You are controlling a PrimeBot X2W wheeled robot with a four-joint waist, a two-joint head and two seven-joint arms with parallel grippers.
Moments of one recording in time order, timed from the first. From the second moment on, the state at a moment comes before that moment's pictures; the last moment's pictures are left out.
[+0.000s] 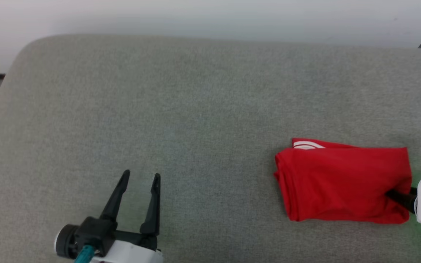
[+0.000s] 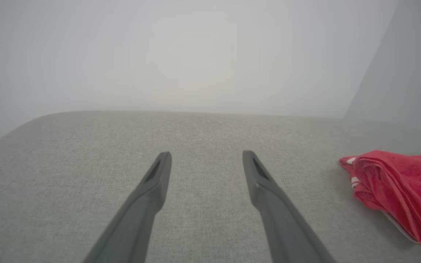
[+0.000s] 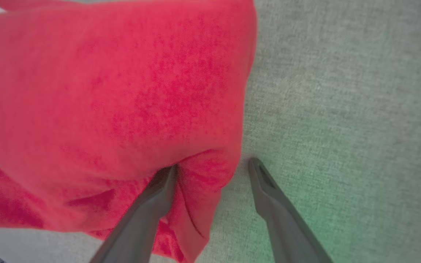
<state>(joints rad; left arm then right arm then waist) 0.00 0.05 -0.06 0.03 -0.12 -0.13 -0.26 -0.43 -0.62 0.33 0.45 0.84 0.13 0.70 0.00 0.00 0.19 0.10</state>
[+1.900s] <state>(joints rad) -0.84 0.34 -0.53 0.10 -0.12 -0.13 -0.26 -0.92 -0.73 0.27 1.02 0.79 0.13 -0.09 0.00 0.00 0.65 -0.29</state>
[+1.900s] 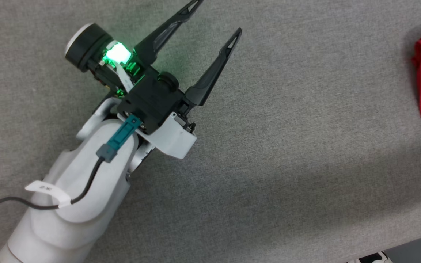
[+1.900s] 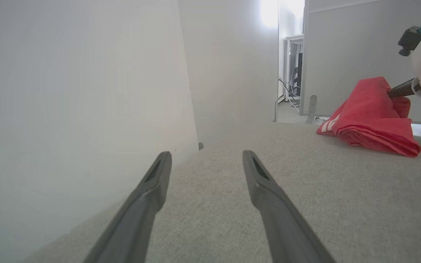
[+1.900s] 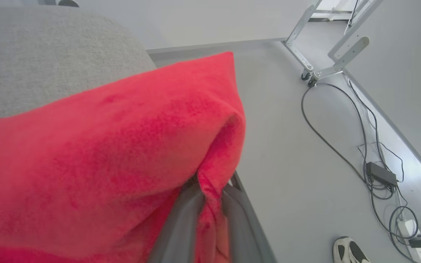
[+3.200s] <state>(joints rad) -0.30 0.14 -0.23 0.13 -0.16 -0.13 -0.26 -0.72 -0.65 0.50 0.96 0.76 0.13 -0.26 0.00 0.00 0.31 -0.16</state>
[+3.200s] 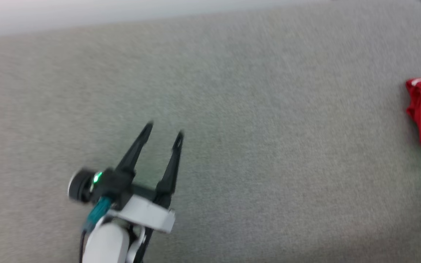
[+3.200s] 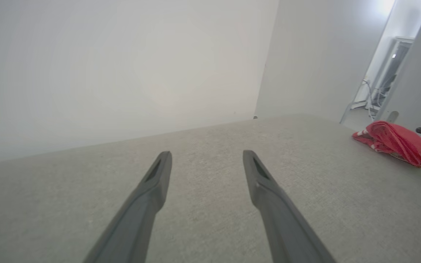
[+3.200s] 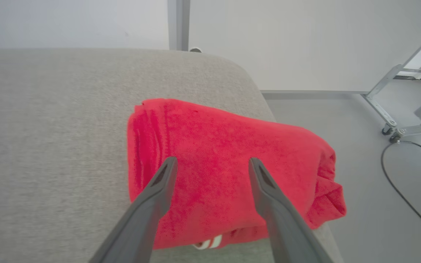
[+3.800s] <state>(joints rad) -0.03 0.10 -0.06 0.18 -0.17 -0.13 -0.26 -0.36 -0.39 0.26 0.59 0.47 0.13 -0.26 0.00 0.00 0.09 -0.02</state>
